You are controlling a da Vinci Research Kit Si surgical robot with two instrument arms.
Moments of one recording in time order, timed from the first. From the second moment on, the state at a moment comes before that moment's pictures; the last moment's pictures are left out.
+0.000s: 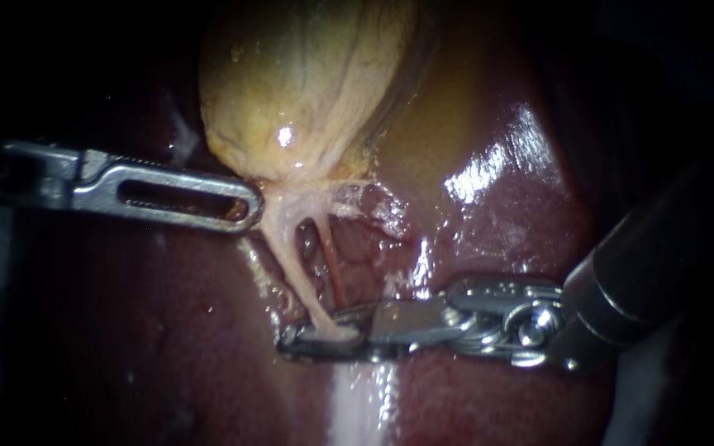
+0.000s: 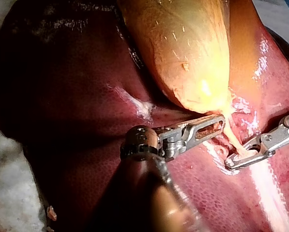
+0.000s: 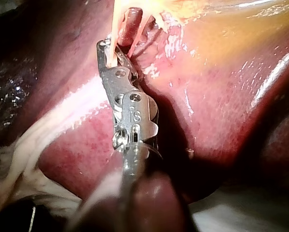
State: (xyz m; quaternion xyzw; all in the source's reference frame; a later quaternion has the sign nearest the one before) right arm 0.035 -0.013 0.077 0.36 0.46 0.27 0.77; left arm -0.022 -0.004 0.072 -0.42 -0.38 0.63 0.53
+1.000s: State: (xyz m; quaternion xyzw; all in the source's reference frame) right arm 0.035 -0.010 0.075 0.30 0.55 0.19 0.76; left arm -0.022 -0.004 0.072 -0.42 -0.38 0.63 0.53
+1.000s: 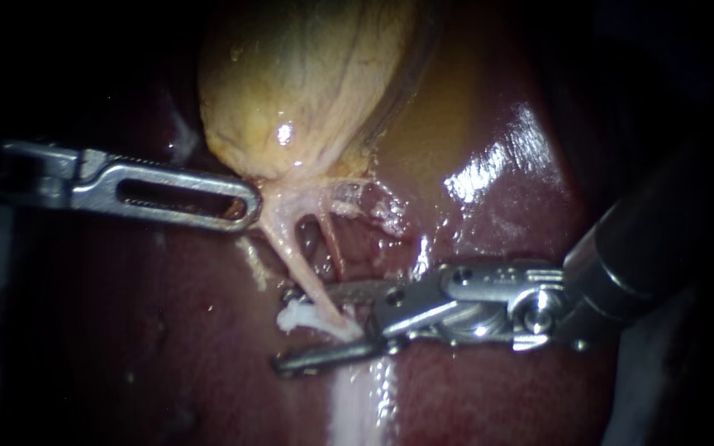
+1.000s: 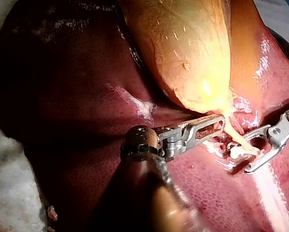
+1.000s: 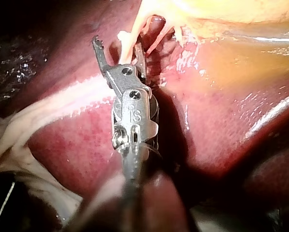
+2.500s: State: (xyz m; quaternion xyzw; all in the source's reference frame) right arm 0.022 -0.003 0.068 0.26 0.56 0.15 0.77; left arm -0.022 -0.004 0.072 -0.42 -0.38 0.63 0.53
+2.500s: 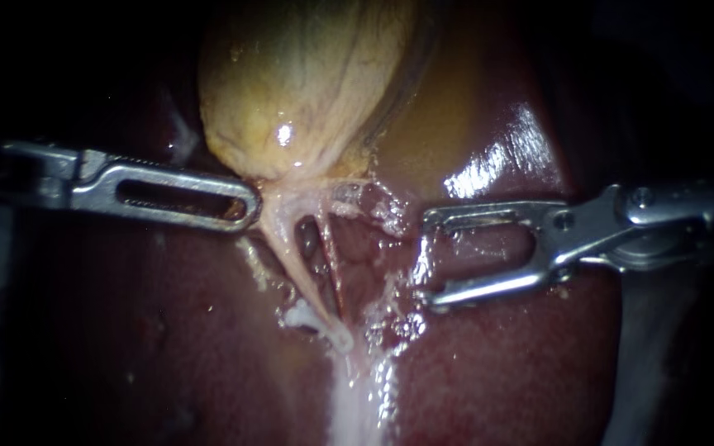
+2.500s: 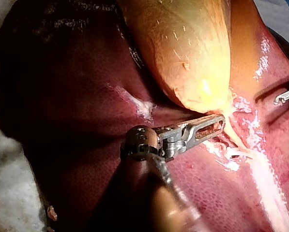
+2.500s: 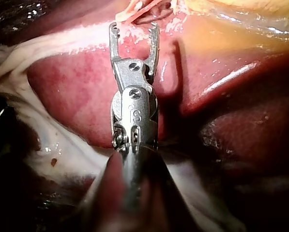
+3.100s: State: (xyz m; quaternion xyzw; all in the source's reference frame) right arm 0.022 -0.003 0.068 0.26 0.56 0.15 0.77; left arm -0.026 -0.005 0.077 -0.42 -0.37 0.63 0.53
